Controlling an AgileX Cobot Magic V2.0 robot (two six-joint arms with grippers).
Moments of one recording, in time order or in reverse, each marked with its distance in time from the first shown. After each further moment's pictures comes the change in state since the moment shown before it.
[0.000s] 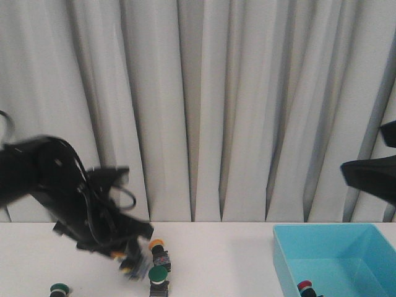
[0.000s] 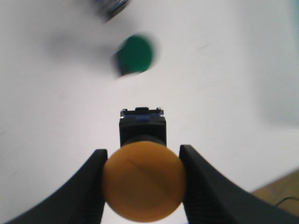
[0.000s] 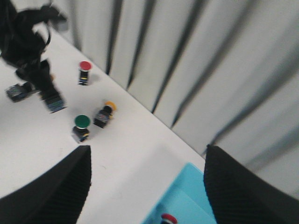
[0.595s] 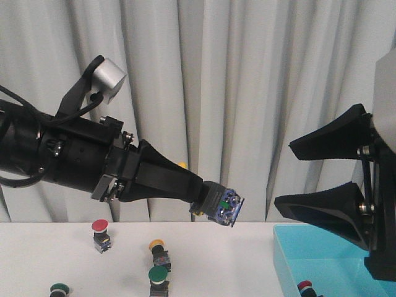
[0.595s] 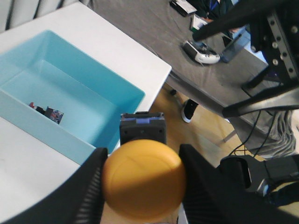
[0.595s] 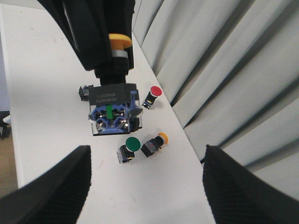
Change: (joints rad) left arm 0.000 -0.259 0.000 -0.760 0.146 0.578; right arm 0.002 0.115 0.000 0.375 0.093 -0.542
